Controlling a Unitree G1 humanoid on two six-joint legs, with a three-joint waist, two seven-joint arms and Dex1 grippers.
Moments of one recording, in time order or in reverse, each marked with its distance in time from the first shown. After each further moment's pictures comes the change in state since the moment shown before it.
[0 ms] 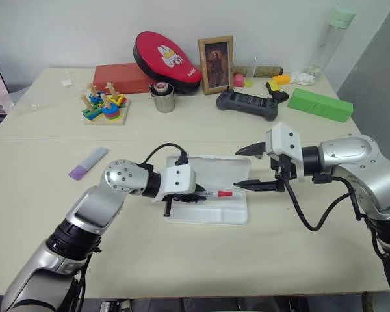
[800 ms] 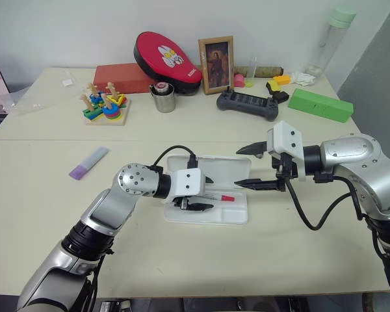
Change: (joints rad) left arm 0.000 -0.060 0.007 -0.026 0.037 0.023 0.030; right arm 0.000 0.002 -0.007 -0.001 0.000 0.013 -0.004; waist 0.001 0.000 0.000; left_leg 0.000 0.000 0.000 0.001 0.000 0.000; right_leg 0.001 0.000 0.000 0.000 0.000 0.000
